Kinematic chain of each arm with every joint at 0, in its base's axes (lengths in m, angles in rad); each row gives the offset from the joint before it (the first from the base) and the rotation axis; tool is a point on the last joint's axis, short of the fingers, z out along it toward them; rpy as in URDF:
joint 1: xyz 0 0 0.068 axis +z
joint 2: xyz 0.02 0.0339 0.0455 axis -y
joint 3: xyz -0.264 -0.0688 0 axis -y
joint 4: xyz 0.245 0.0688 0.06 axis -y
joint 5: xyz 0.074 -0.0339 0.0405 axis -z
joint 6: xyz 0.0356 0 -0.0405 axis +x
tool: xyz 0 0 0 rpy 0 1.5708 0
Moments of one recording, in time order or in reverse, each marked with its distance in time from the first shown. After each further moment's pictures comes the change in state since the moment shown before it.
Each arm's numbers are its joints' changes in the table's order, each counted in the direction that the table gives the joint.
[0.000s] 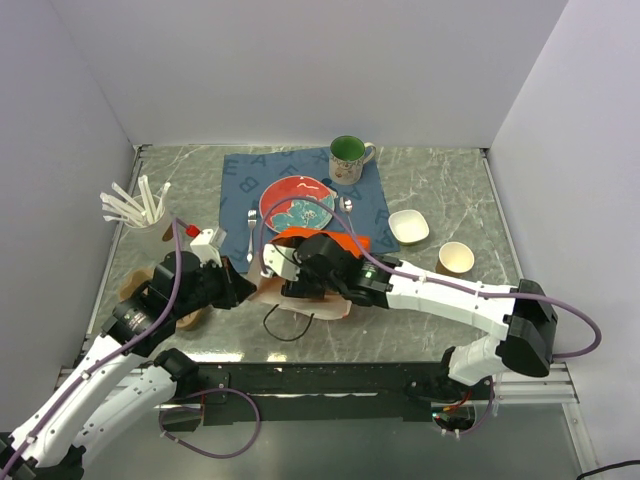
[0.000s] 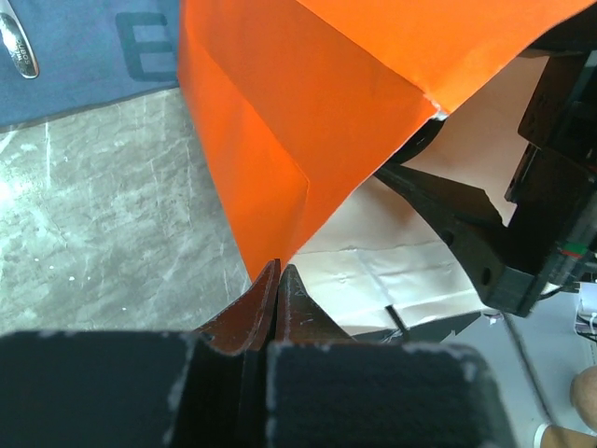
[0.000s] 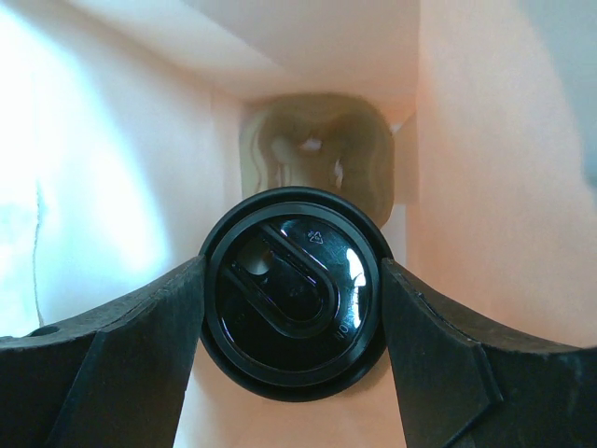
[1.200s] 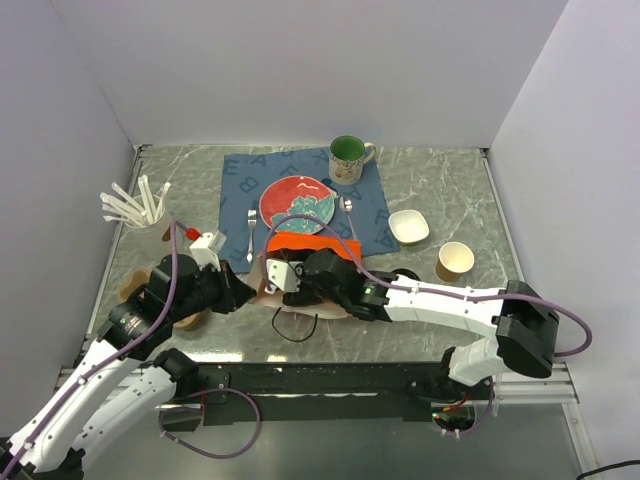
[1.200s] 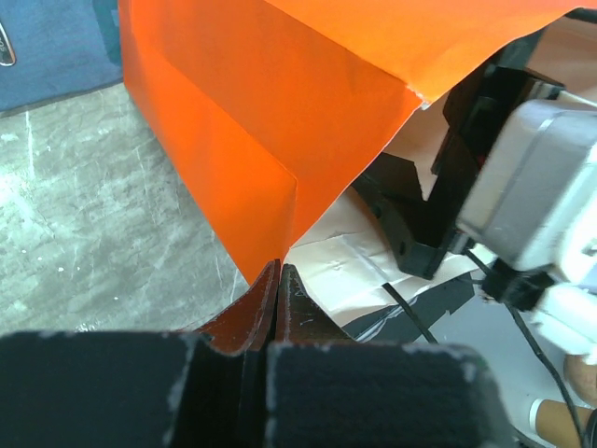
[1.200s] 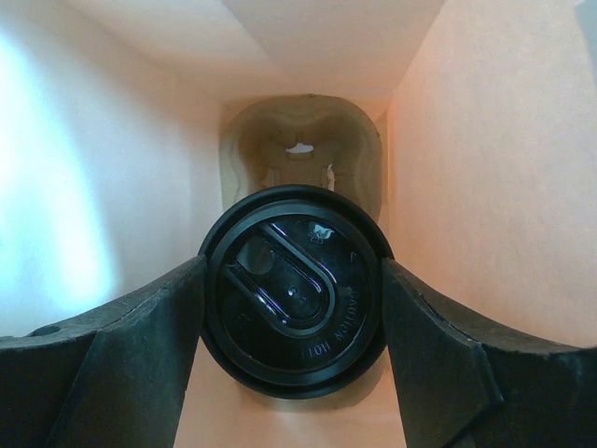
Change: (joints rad) left arm 0.000 0.031 0.000 -0.031 0.045 0.010; right arm 0.003 0.019 -0.222 0.338 0.010 -0.116
